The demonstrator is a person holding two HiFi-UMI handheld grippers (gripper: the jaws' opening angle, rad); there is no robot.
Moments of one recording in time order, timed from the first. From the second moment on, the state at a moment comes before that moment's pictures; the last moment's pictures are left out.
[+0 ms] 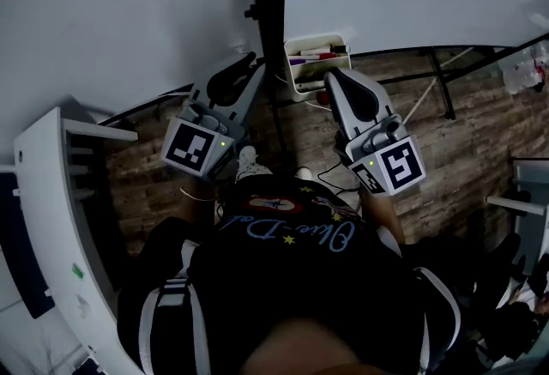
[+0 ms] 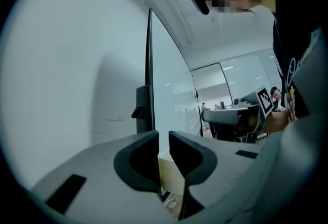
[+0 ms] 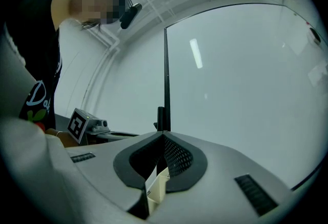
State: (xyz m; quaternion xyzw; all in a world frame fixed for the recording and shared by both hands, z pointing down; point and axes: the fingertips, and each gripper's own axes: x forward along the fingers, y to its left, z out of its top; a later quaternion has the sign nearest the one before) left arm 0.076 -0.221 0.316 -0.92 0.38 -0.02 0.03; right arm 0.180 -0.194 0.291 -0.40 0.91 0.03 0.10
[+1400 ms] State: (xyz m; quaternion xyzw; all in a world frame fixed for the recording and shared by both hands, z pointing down) left arm 0.088 -0.281 0.333 -0.97 0.25 -0.03 0.00; right arm 0.163 -0.223 0.289 -0.50 0.86 0.02 0.09
